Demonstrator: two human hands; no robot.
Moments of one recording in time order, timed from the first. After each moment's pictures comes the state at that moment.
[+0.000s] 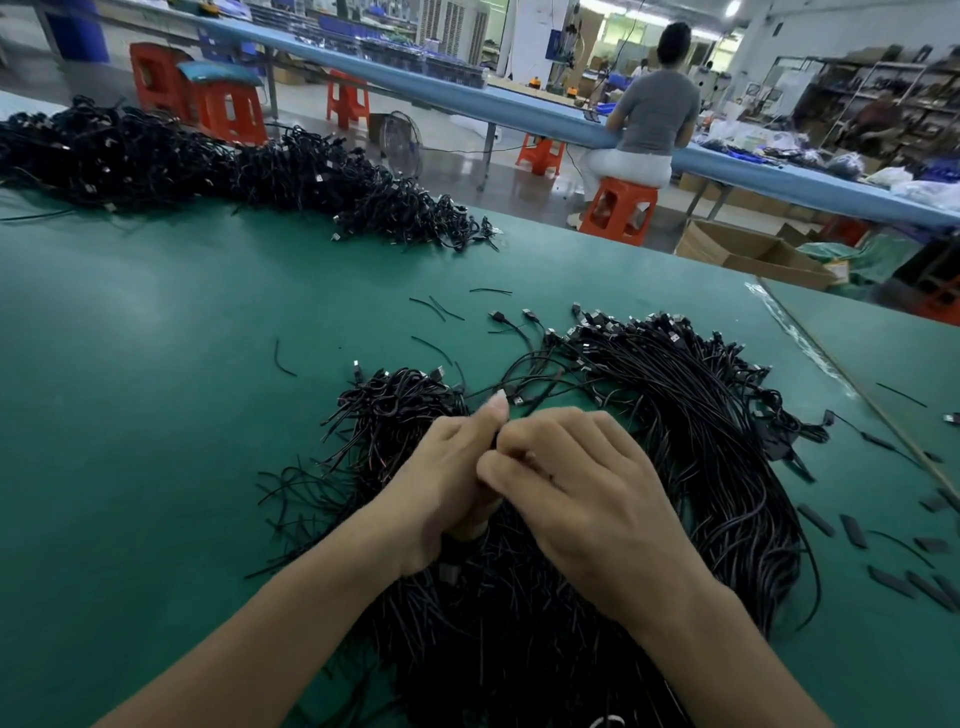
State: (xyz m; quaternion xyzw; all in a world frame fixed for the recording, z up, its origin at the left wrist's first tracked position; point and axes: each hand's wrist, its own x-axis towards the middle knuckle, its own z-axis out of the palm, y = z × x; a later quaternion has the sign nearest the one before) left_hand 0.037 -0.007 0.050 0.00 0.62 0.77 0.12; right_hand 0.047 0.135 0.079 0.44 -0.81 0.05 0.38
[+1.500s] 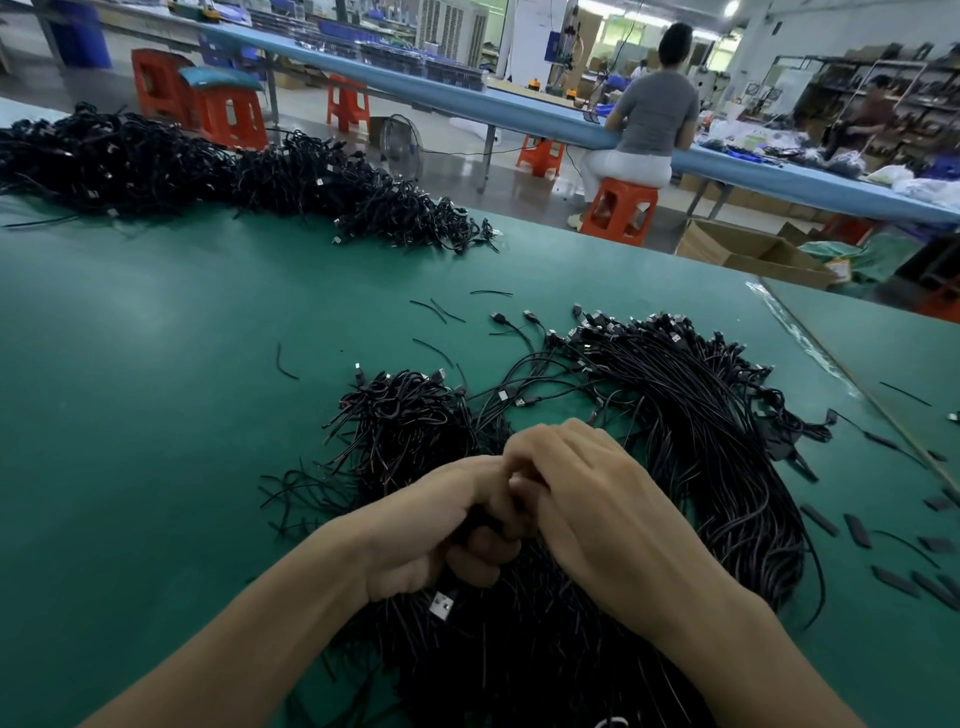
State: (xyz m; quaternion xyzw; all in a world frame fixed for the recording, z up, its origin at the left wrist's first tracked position) left_hand 0.049 -0.018 0.050 0.06 0.54 0.78 0.32; right_hand 0.056 0.143 0.092 0.37 -0.90 0.17 0.12
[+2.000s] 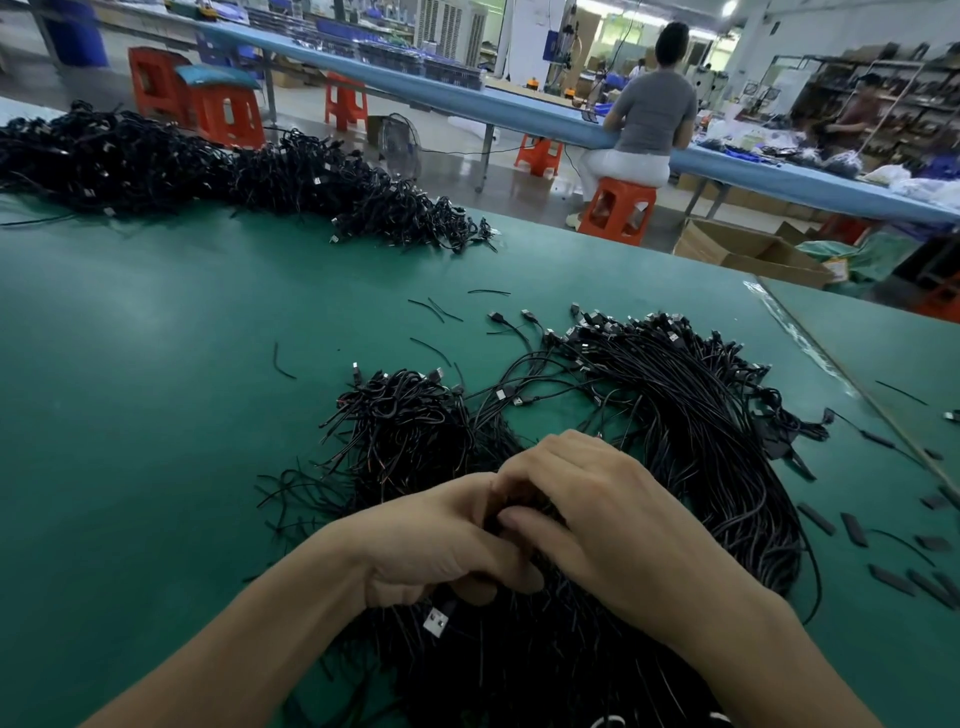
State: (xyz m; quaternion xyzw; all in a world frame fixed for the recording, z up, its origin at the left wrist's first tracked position) left_hand 0.052 -0.020 0.046 0.15 0.64 0.68 0.33; right_hand 0.056 0.148 0.102 0.37 -0.92 0.13 0.04
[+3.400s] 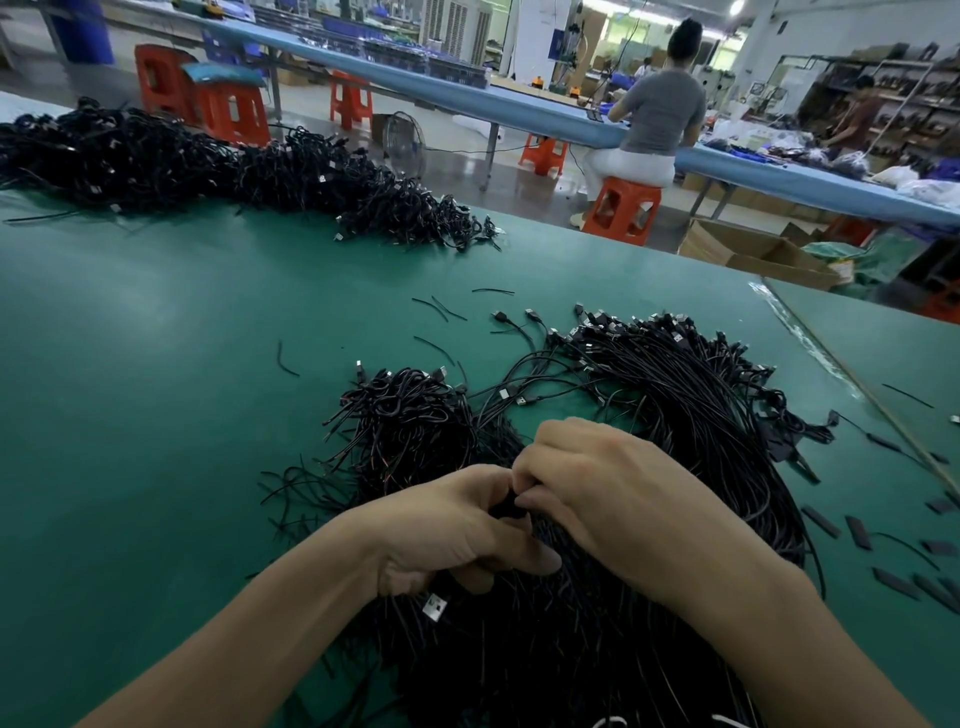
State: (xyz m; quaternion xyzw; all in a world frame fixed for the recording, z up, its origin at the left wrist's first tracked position) left_hand 0.047 -0.016 0.048 0.12 0.66 0.66 0.33; right_hand 0.041 0.150 0.108 0.40 -0.92 0.03 0.03
